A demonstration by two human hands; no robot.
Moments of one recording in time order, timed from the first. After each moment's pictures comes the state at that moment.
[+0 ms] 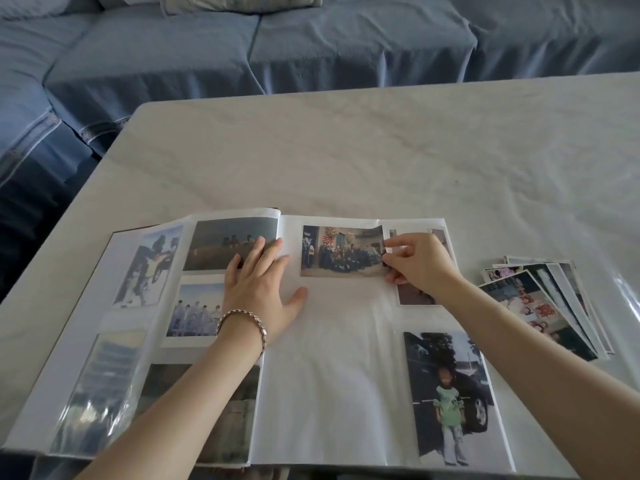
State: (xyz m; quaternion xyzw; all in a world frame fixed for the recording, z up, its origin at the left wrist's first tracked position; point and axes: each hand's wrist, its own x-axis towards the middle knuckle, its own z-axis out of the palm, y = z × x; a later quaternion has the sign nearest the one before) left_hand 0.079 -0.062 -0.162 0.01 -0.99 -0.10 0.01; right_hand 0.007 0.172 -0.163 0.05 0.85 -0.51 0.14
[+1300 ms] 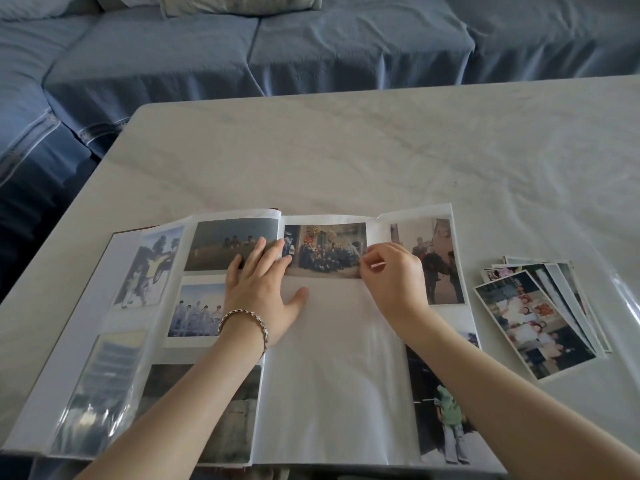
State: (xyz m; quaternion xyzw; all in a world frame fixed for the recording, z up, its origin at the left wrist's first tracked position) left_hand 0.080 -0.061 -0.161 0.01 -1.00 -0.10 0.01; right_hand 0.042 0.129 -0.167 -0.03 0.91 -0.41 -0.08
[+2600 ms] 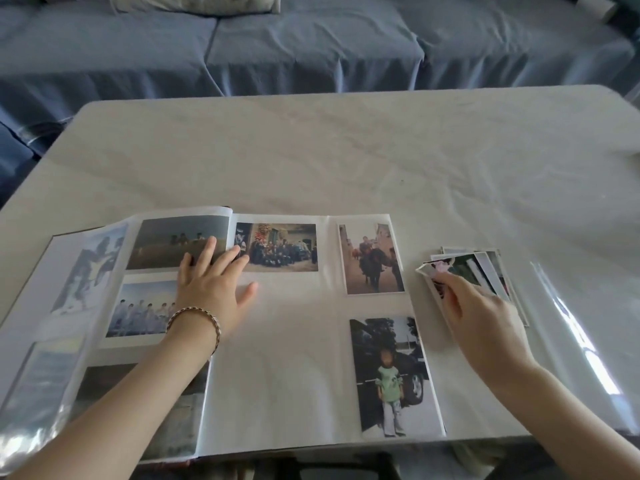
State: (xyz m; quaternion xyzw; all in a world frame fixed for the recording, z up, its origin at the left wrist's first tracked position) left_hand 0.081 -0.053 -0.158 0.01 -1.00 -0.04 -0.04; right_hand 0.118 0.270 -0.131 -0.04 0.97 -0.18 -0.13
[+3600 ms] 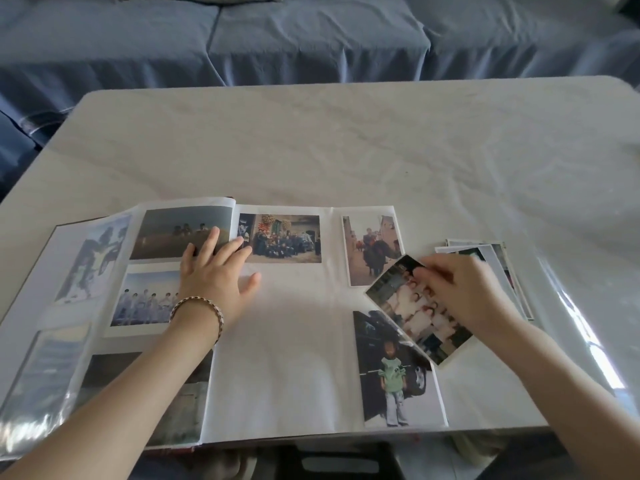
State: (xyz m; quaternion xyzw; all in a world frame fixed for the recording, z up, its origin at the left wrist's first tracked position) left_hand 0.080 -0.053 -0.155 0.02 -1.00 -0.05 -0.04; right_hand 0.088 0.261 -0.125 0.00 0.94 -0.34 0.04
